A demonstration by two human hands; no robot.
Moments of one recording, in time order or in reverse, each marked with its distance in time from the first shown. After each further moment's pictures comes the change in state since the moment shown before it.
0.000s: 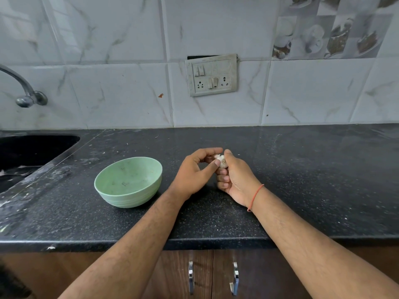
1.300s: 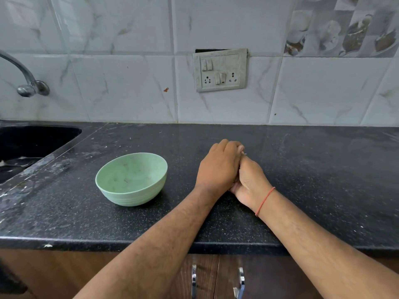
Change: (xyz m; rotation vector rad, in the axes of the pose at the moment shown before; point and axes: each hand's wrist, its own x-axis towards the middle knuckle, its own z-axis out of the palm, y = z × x) left_hand 0.018 0.009 0.047 0.637 0.086 0.145; right_hand 0.000 0.001 0.012 0.177 0.083 -0.026
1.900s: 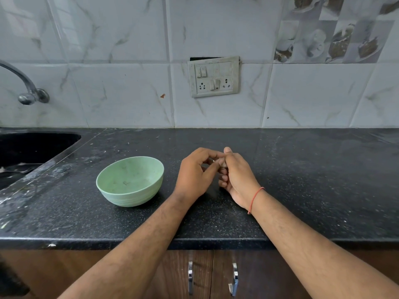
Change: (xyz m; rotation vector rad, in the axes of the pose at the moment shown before) left_hand -0.024 -0.023 -0.035 -0.420 0.119 0.002; right_hand 0.001 0.002 -0.007 -0.270 -0.011 -0.157
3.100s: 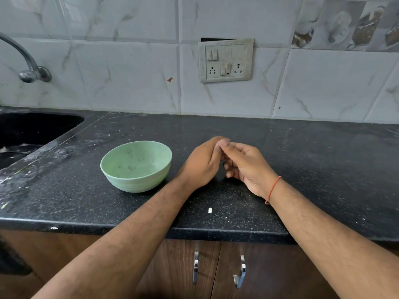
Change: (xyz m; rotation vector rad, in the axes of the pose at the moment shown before) left_hand 0.007 -0.018 -0.009 0.100 -0.249 -0.084; right_hand -0.001 -0.004 -0.008 -0.136 -0.251 -0.086
